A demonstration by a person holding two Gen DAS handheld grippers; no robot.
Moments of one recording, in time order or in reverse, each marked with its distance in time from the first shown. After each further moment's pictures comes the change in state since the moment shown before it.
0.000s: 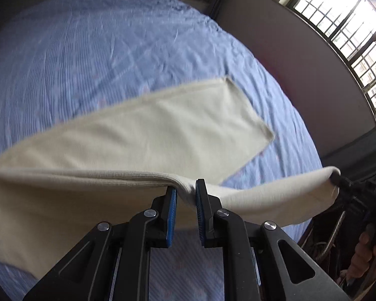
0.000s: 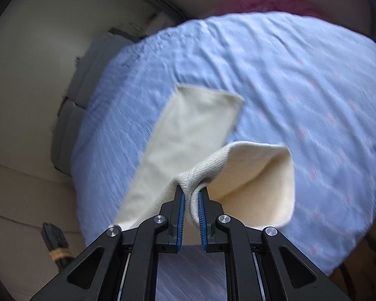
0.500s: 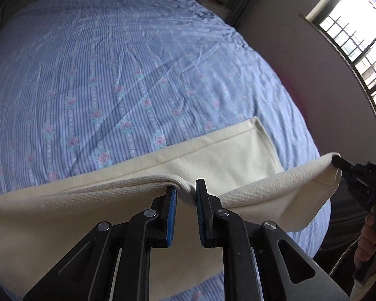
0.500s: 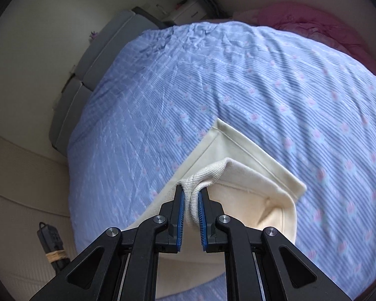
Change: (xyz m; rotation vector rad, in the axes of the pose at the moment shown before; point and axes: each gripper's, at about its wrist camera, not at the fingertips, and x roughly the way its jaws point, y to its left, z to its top) left arm 0.072 0.036 0.113 -0.103 0.015 0.056; right arm 0.135 0.083 0.119 -0.180 0.144 -0.014
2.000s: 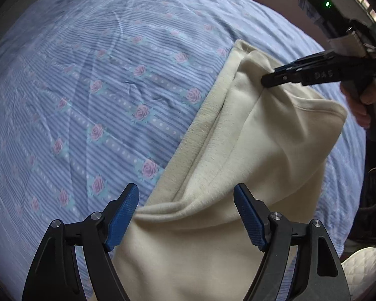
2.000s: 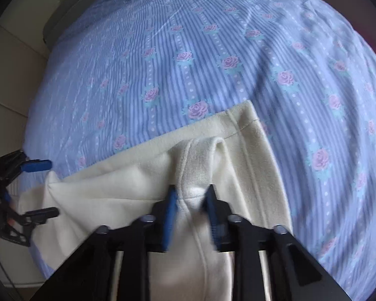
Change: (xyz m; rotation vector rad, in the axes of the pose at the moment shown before) left arm 0.108 -0.039 0.044 0.677 0.288 0.052; right arm 0.175 -0.009 0.030 -0.439 0.303 -0.130
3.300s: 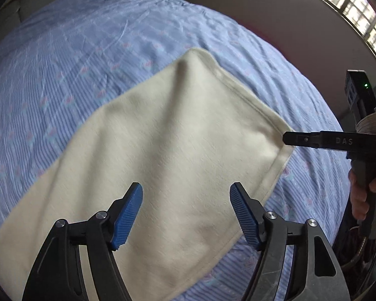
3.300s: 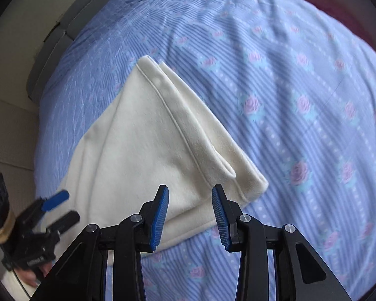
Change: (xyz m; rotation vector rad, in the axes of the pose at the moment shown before) left arm -0.020 -0.114 -0.033 -0.322 -0.192 -0.010; right arm -0.050 -0.071 -0.132 0.355 -0.078 0.005
